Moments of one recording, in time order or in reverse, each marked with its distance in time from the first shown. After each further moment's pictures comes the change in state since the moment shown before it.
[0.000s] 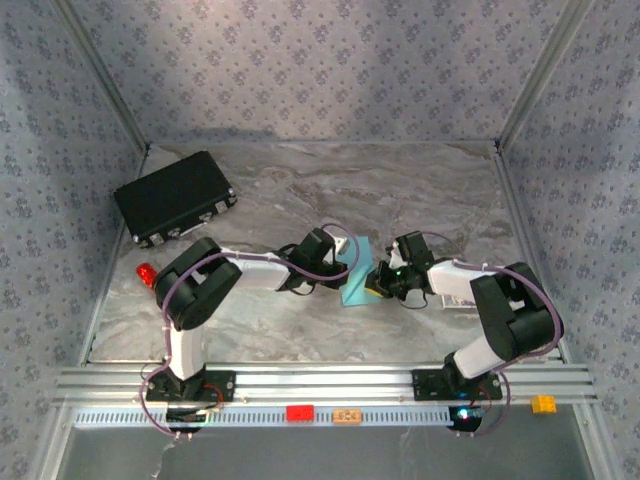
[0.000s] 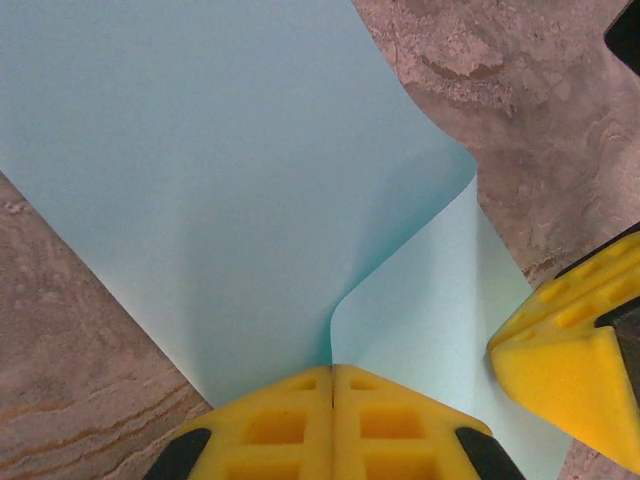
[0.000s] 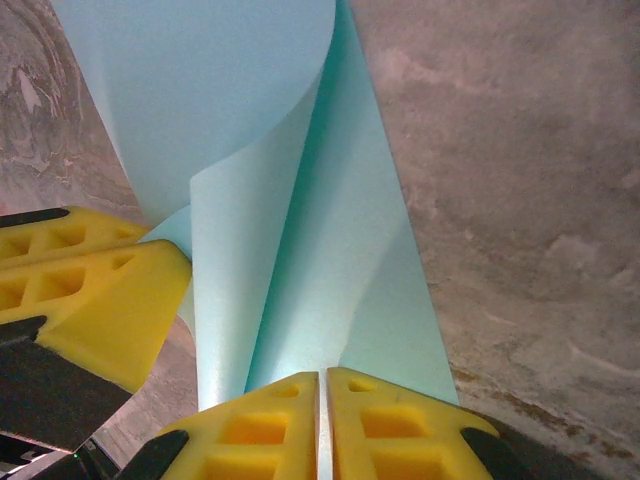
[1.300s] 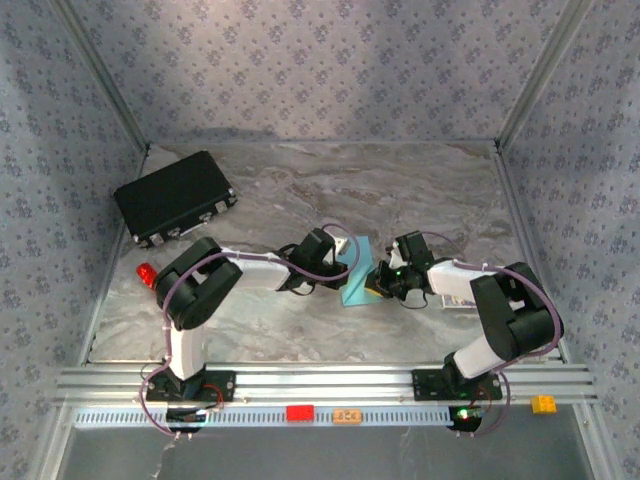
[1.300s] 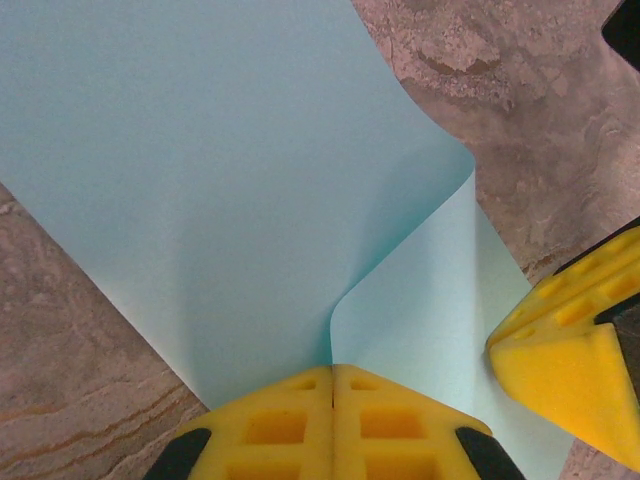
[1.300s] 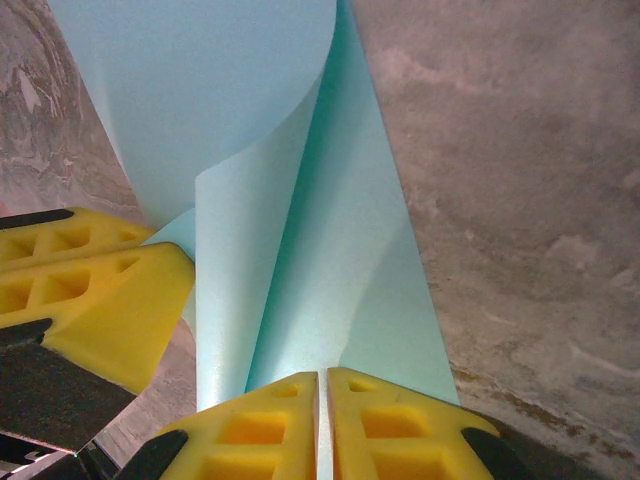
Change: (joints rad) left arm 0.000 0.006 0.000 0.004 0.008 0.007; right arm 0.000 0.000 0.000 0.000 0.000 0.000
